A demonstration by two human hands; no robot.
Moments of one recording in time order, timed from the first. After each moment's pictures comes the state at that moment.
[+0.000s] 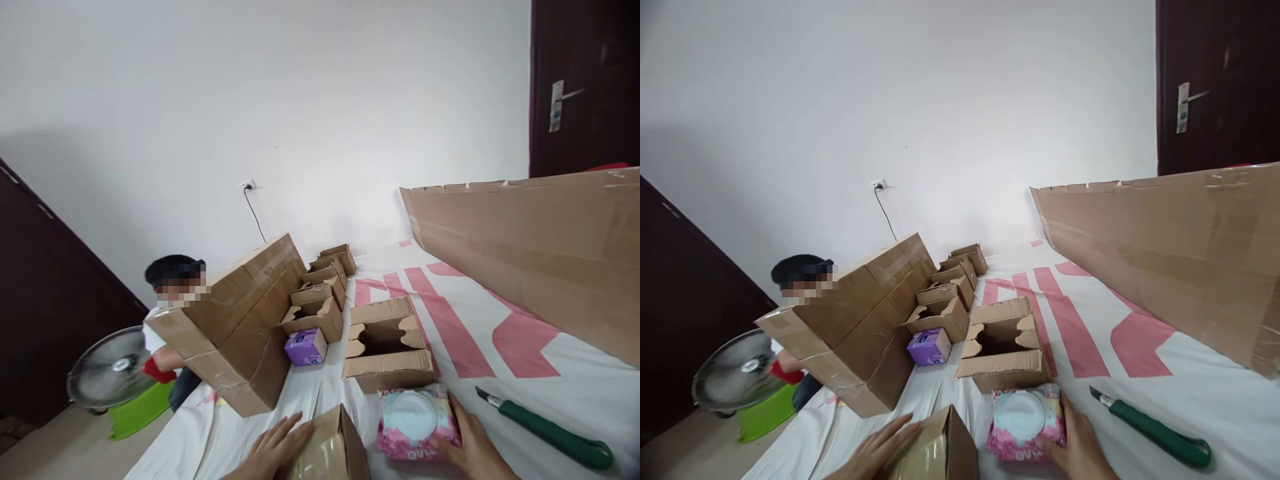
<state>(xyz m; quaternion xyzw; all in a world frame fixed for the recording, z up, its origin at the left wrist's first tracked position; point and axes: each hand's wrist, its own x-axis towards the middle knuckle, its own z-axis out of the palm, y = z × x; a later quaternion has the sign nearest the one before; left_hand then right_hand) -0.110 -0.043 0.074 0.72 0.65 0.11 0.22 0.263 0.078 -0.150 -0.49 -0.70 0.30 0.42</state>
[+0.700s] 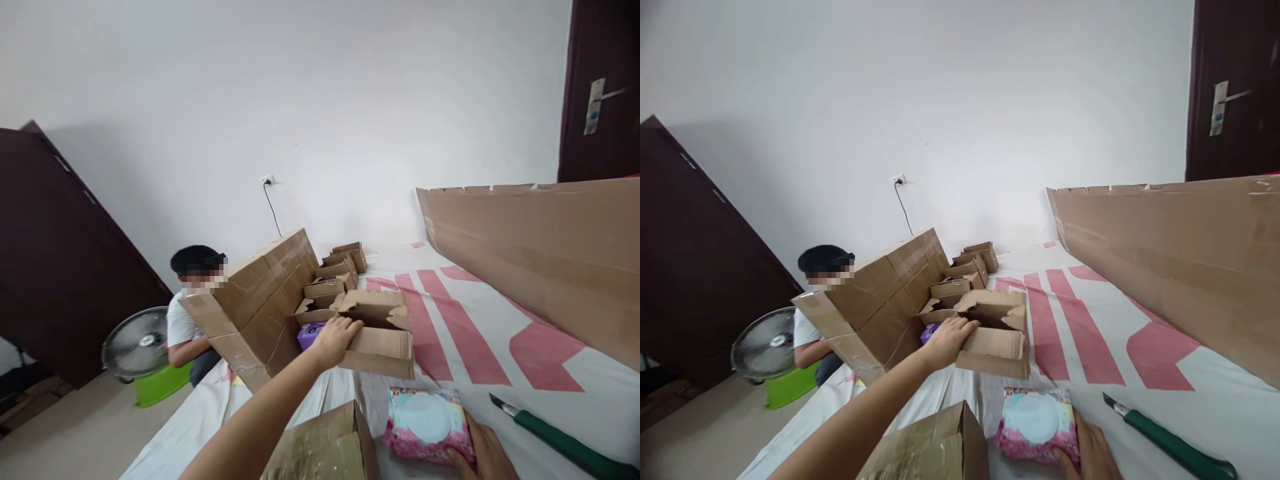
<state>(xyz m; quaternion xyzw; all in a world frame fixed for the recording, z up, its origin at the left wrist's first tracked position) -0.039 0.119 0.110 0.83 0.55 -0.04 -0.07 0.265 0.059 -0.173 -0.51 -0.73 0.19 0.42</state>
